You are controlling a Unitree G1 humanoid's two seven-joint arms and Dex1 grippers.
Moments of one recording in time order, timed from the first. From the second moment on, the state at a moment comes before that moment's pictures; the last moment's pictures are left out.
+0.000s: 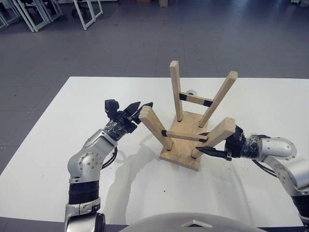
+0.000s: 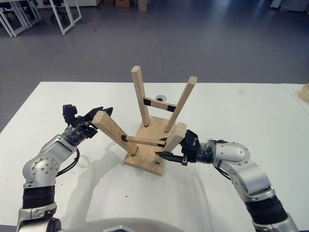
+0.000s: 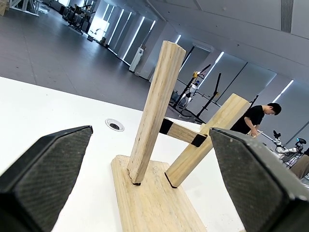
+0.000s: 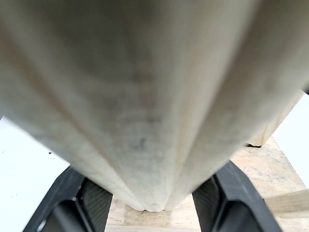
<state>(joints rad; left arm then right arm) -0.13 0.29 0.20 -0.18 -0.85 0.61 -0.50 -0.03 -0.75 0.14 -0.35 0.50 0.32 0.99</state>
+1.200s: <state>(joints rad) -0.53 -0.02 -0.14 -0.50 -0.67 0.73 0.18 -0.14 -0.61 0.21 -0.19 0.40 0.23 0.83</state>
